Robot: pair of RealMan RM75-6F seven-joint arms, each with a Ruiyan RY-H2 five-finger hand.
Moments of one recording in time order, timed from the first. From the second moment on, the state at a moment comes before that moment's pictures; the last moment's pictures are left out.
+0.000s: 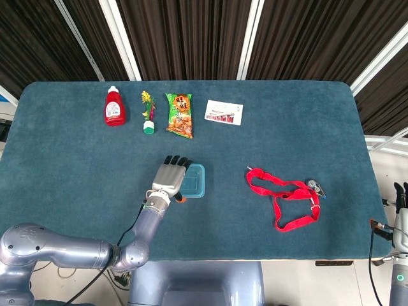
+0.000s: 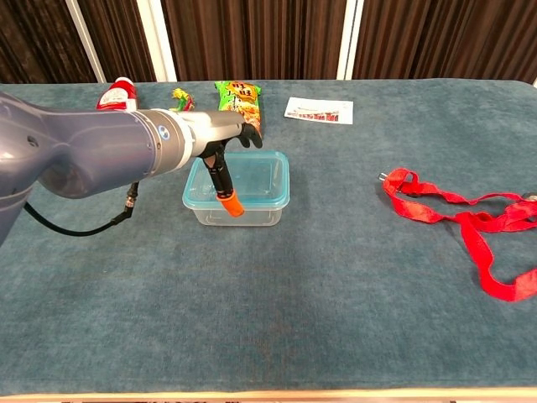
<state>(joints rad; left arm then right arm) -1.14 -1.72 -0.28 -1.59 0.27 1.11 0.82 0.05 -1.19 0.21 -1.62 -1.11 1.45 -0.16</state>
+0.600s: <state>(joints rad) -1.13 -1.67 -0.23 -1.65 0.37 1.13 0.85 0.04 -1.19 0.22 -1.63 -1.08 1.45 -0.16</state>
